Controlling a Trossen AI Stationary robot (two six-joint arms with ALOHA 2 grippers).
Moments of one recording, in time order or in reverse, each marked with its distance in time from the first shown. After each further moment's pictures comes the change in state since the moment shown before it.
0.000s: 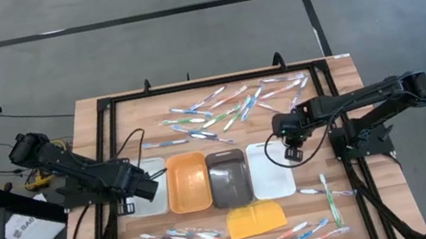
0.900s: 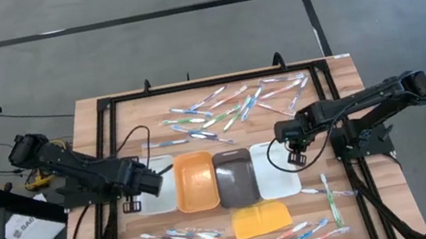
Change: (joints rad) left arm 0.075 0.000 0.000 0.136 -0.039 0.129; right arm 0.077 0.000 0.000 -0.045 0.001 0.097
